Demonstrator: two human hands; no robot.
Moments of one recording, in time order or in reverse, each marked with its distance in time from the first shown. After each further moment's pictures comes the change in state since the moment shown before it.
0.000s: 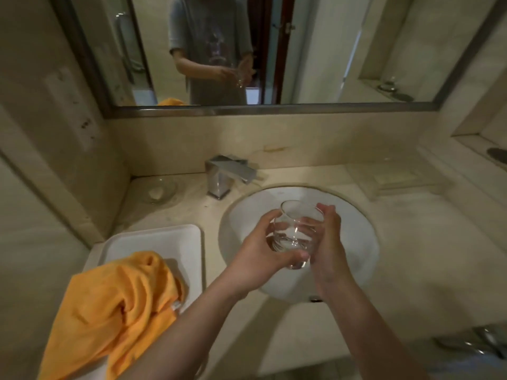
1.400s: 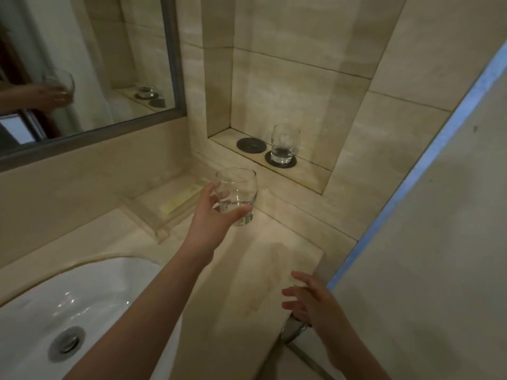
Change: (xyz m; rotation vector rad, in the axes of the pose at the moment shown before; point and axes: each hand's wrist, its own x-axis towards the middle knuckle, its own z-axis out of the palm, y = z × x) left_hand 0.216 0.069 0.349 -0.104 -0.343 0.091; right_hand 0.027 -0.062 -0.352 -0.242 0.555 0.260
